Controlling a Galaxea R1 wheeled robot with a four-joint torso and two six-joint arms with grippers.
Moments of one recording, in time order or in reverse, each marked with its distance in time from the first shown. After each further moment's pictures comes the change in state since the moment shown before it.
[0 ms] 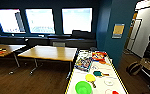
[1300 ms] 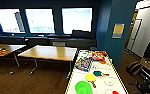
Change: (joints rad) left arm -0.001 0.034 -0.053 -0.015 -0.001 0.000; right arm 0.110 0.191 -0.356 0.307 -0.064 0.033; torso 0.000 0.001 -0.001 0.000
